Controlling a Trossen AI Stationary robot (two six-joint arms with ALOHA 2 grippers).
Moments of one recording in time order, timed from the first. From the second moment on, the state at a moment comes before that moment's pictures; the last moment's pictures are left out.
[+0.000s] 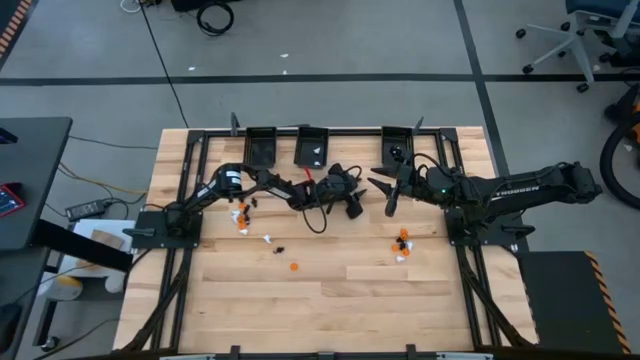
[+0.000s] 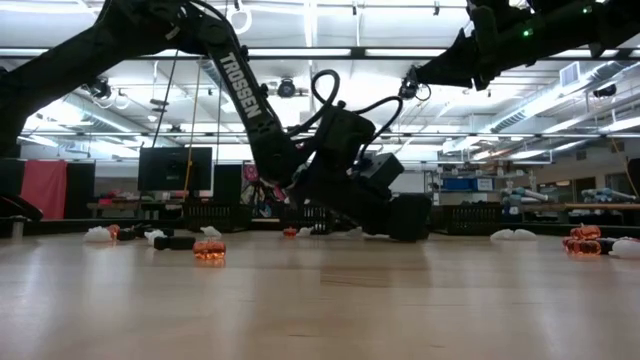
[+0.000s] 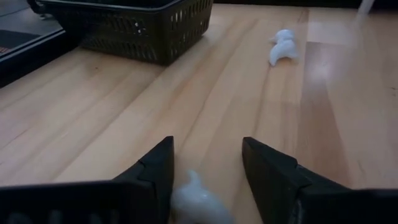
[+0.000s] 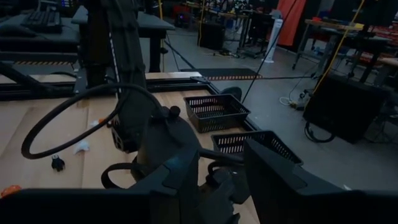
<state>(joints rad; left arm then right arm) 0.18 2.42 1.35 0.68 -0.23 -0.02 -0.03 0.88 0.44 0.30 0.39 -0.08</state>
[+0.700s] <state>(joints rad) 0.13 2.28 1.34 0.36 -0.21 0.11 -0.03 0.88 0.44 0.29 0.40 -0.08</state>
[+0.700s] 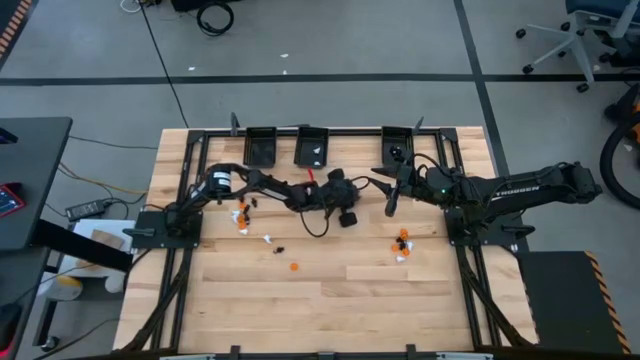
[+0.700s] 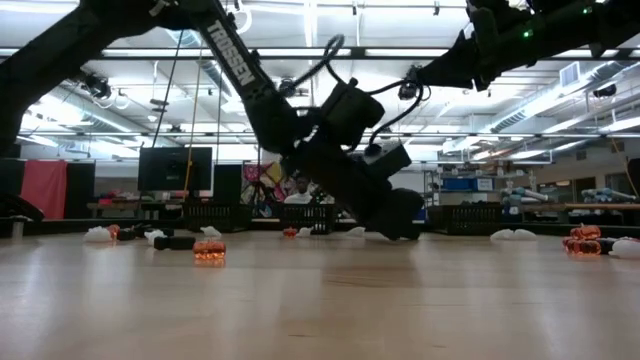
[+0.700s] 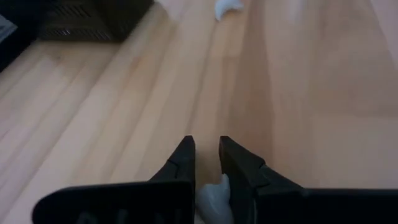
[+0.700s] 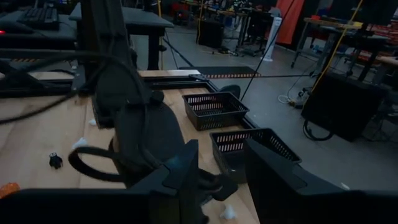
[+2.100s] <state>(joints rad) 0.51 1.85 1.04 0.35 -0.11 -0.06 0.10 0.86 0.44 0.32 0.66 -0.16</state>
